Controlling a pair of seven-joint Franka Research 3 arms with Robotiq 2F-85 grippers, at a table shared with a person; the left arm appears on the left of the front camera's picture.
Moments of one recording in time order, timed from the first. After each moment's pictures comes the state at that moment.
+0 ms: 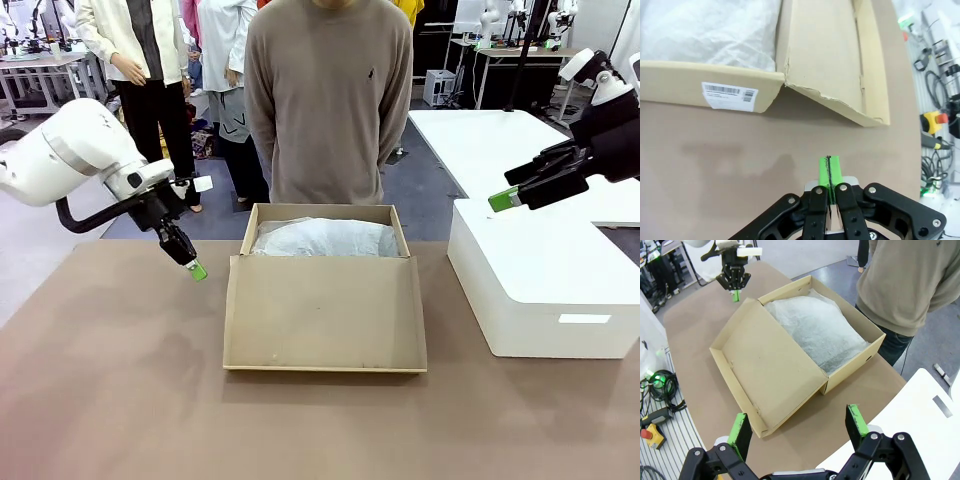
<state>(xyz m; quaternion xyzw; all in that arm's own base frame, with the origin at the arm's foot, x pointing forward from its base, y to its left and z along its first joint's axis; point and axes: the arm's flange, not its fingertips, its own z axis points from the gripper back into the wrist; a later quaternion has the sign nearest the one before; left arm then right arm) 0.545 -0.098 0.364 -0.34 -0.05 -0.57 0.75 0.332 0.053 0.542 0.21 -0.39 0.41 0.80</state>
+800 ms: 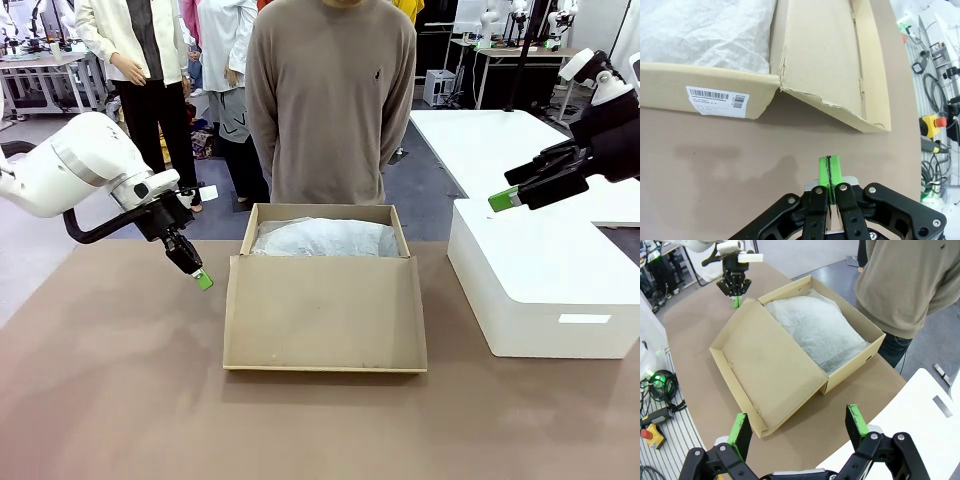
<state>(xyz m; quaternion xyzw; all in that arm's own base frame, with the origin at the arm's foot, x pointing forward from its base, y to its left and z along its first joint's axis) 0.542 -0.106 0.348 -0.35 -0.04 -0.57 0.74 0.332 0.053 0.542 0.21 -0.39 0.41 0.80</state>
